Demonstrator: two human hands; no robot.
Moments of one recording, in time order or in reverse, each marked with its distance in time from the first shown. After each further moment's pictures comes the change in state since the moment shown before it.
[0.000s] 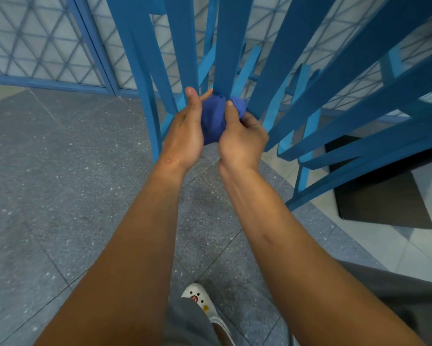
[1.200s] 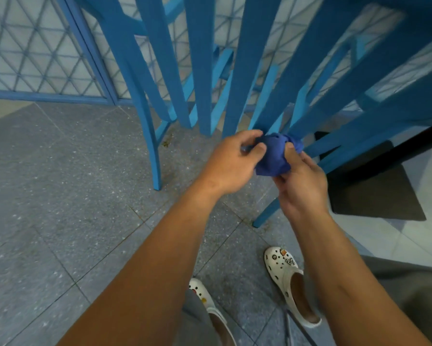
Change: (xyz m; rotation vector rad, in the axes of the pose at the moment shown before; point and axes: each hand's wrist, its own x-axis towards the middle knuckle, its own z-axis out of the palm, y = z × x) left_hand -0.064 0.042 0.085 0.189 -0.238 -0.062; right_hand -0.022 -0.063 -0.146 0.076 0.017 0.164
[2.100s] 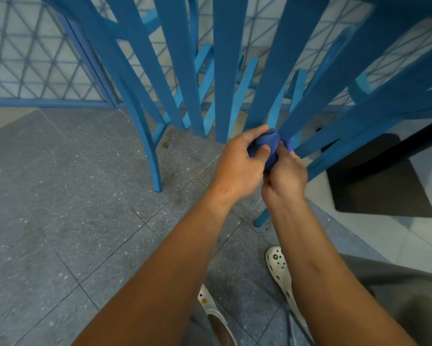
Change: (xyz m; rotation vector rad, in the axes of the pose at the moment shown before) left_hand 0.012 0.004 0.044 -0.186 0.116 0.035; right_hand 0.032 0.011 0.010 0.171 0.072 0.033
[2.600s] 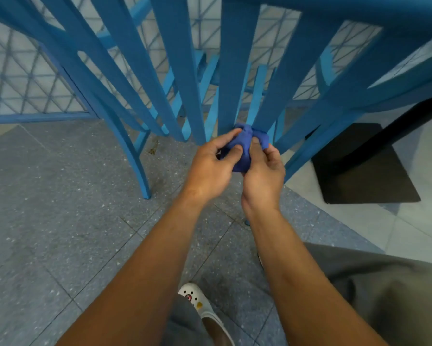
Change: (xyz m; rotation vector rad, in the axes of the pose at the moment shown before) left_hand 0.005 -0.008 -0.003 0.006 -0.035 -0.015; right_hand 0.002 0.012 -0.015 -0.098 -0.042 -0.176
